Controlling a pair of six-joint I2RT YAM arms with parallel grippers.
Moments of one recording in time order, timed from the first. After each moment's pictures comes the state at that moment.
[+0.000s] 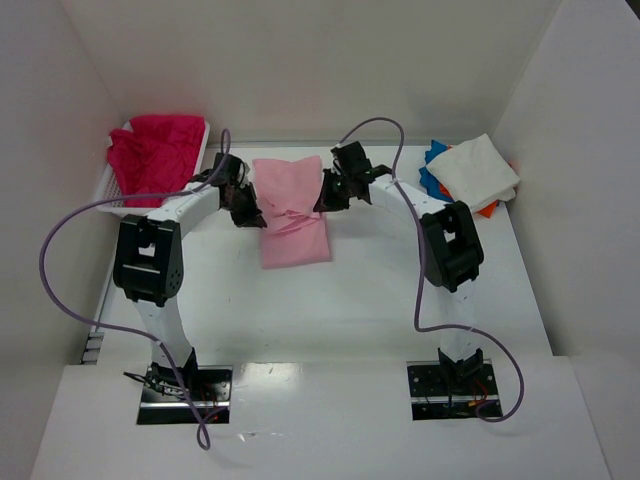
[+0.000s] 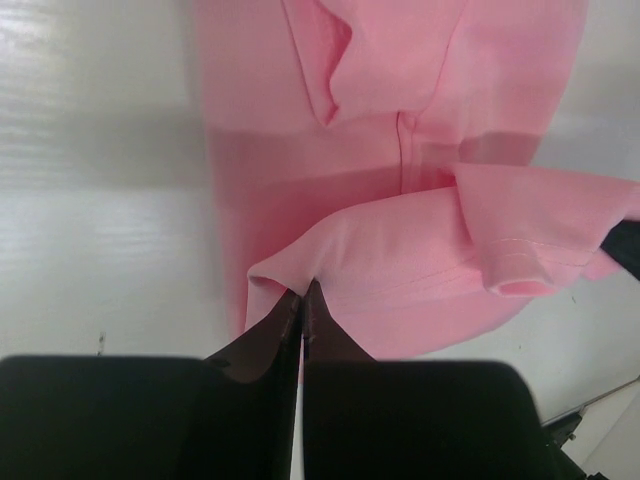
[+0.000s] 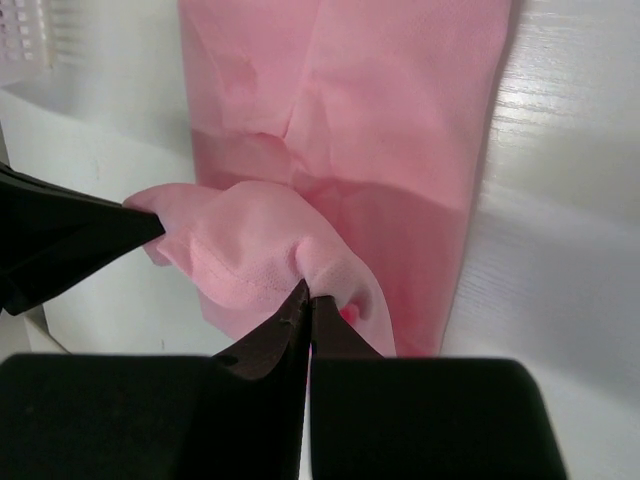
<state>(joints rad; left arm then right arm) -0.16 1.91 1.41 -0.55 0.28 -0.53 0.47 2.10 1.67 -0.41 -0.31 0.58</state>
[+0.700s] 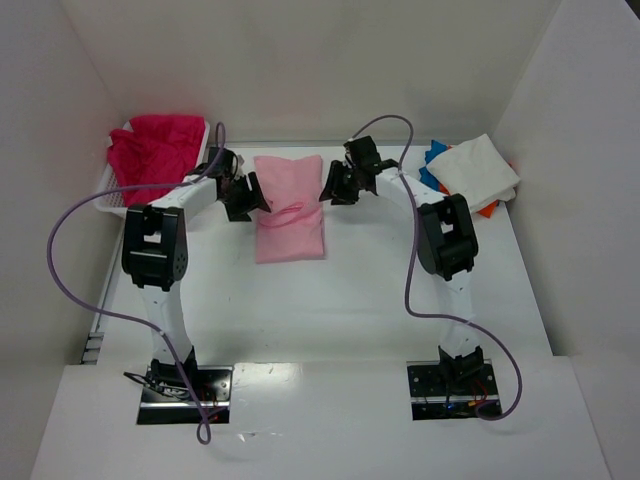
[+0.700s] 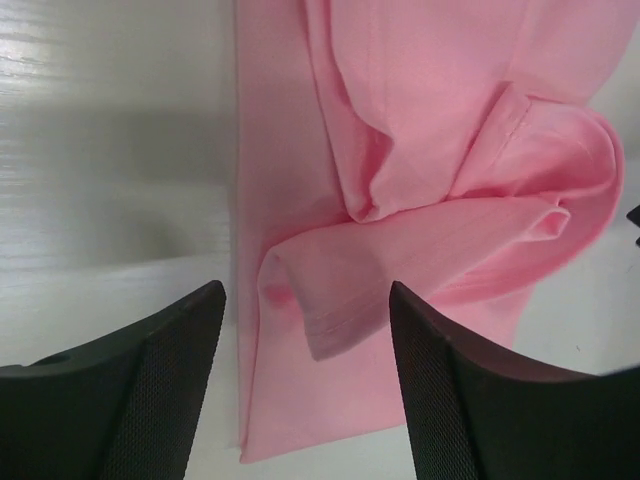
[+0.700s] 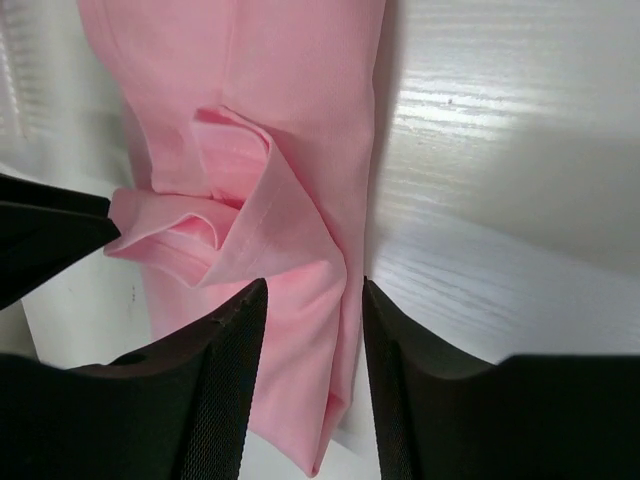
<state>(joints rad) -0.10 2.06 1.52 -0.50 0.31 -0.49 0.39 2.22 1.77 -0.40 -0.32 0.56</state>
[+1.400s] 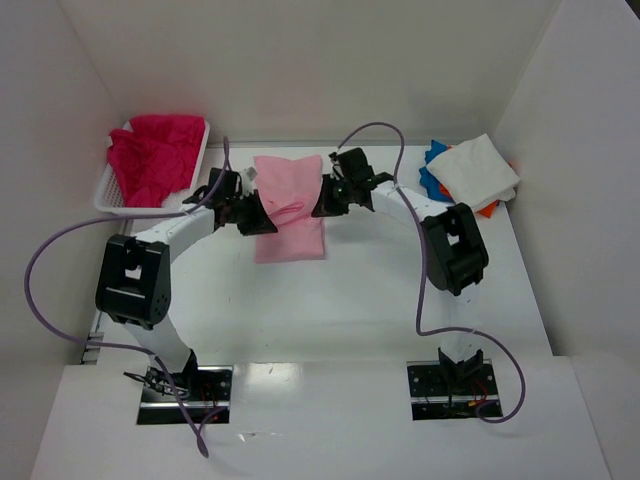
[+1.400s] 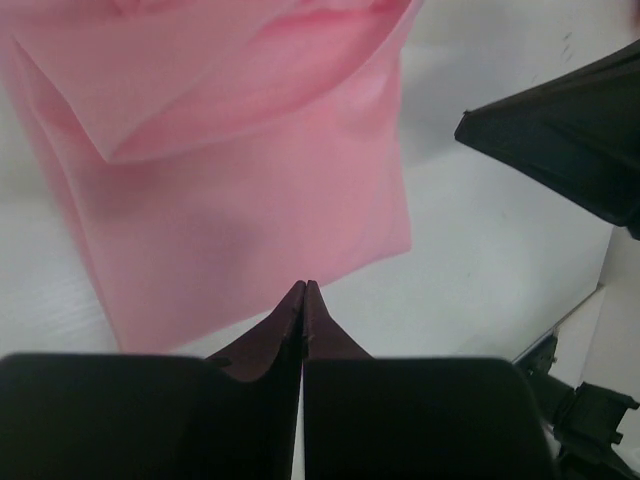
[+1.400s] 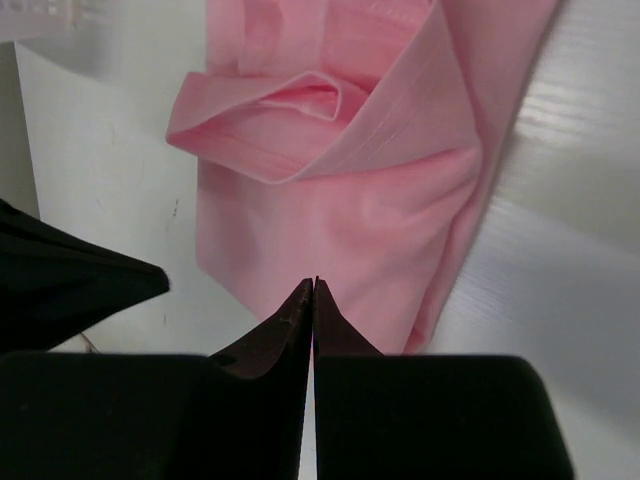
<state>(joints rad) -0.18 1.71 1.16 -0.29 0.47 -0.51 0.47 2.05 1.56 -0.31 -0.37 0.55</state>
